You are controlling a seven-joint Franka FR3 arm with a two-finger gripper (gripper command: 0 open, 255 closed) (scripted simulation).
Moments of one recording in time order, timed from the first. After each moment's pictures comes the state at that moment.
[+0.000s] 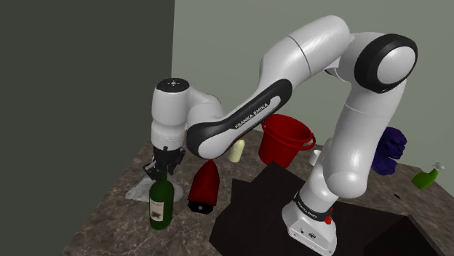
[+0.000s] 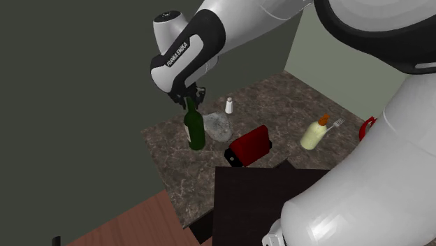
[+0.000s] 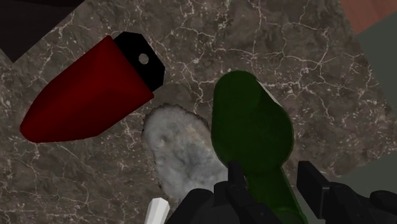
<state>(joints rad) 0.25 0.16 0.48 -2.20 -0.26 2.39 0.89</state>
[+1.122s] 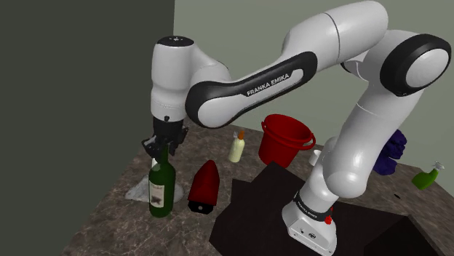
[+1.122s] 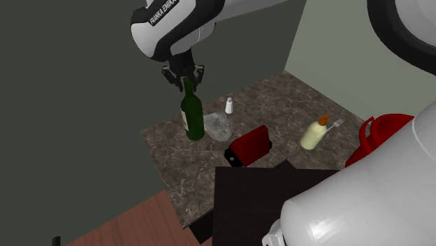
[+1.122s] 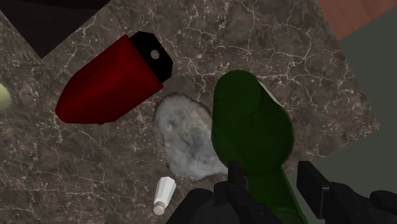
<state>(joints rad) 0.23 0.02 0.50 -2.11 -0.13 2.18 0.79</state>
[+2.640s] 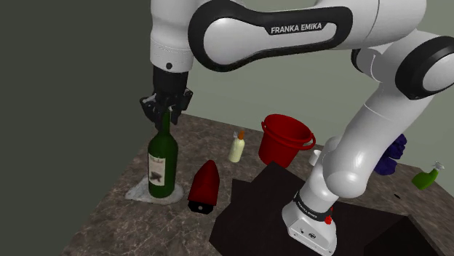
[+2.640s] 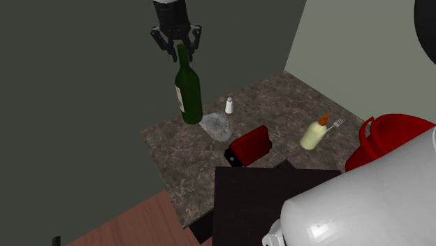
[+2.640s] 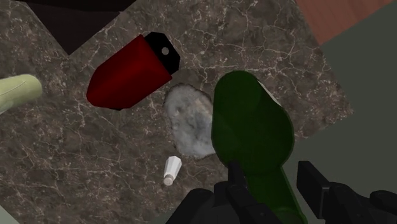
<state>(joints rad) 0.23 -0.06 0.49 -1.89 -0.07 1.89 0.73</state>
